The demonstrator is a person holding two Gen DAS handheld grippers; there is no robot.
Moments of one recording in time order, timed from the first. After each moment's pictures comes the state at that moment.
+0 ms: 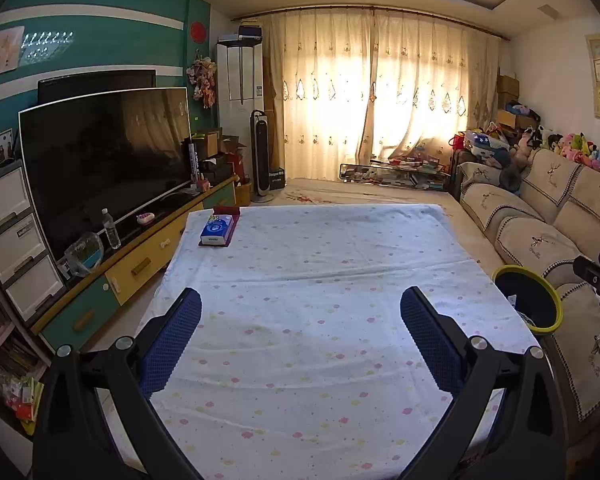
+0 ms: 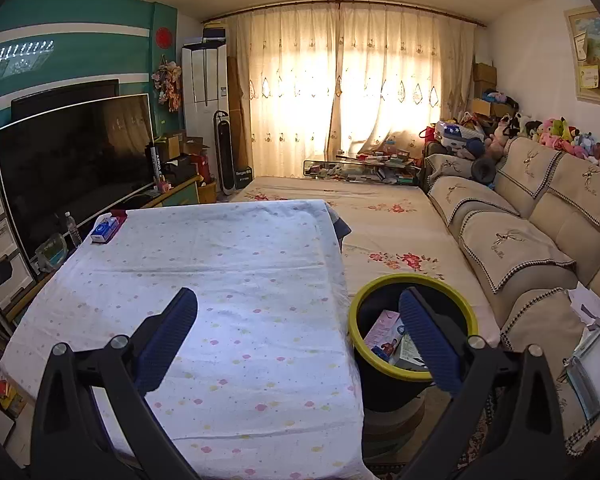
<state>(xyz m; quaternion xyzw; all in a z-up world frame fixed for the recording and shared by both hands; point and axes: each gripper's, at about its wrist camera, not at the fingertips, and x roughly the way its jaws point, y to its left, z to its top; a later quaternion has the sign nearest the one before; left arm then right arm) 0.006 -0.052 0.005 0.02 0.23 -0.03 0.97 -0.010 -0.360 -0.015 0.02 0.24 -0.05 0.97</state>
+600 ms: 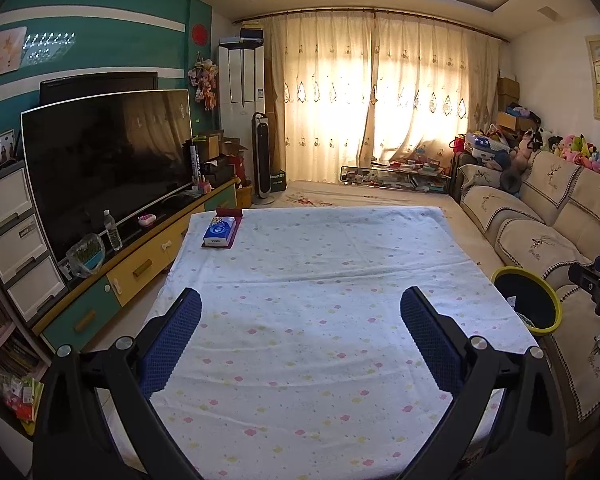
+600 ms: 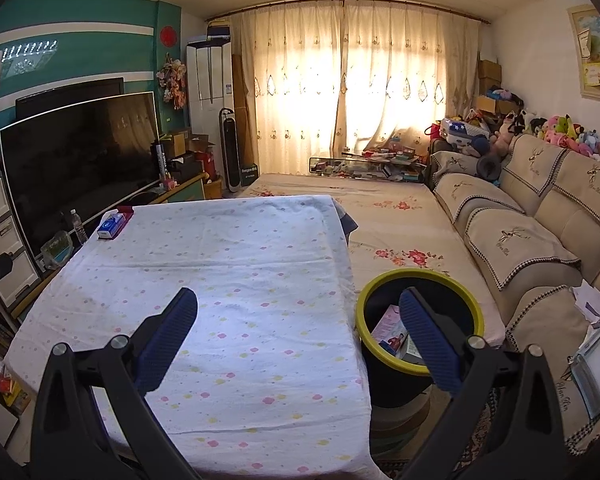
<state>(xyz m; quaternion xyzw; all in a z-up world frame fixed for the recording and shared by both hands) -0.001 -0.052 0.007 0.02 0.23 -0.03 0.97 -0.011 -0.359 -0.019 0.02 0.24 -0.05 0.97</state>
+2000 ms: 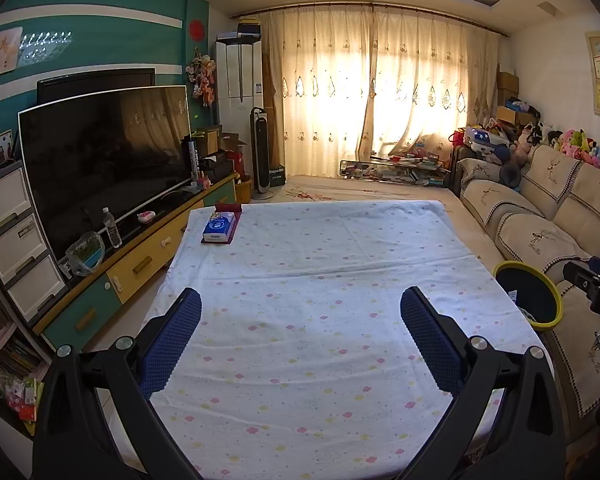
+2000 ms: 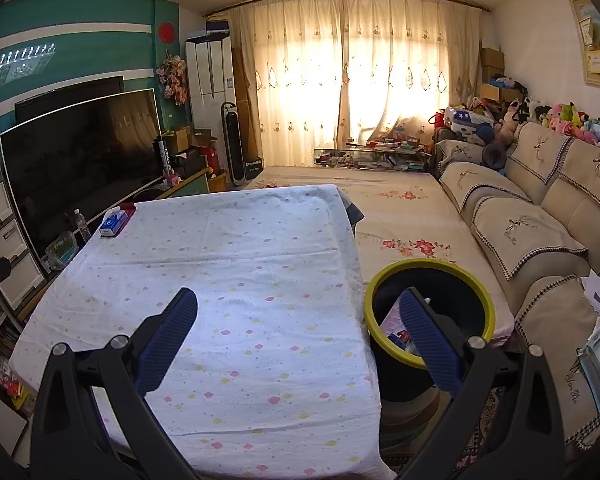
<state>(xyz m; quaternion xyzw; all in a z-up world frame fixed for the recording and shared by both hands) 0.017 -0.055 0.008 0.02 0.24 -0.03 0.97 0.000 -0.360 -0.034 0.03 0.25 -0.04 0.97</state>
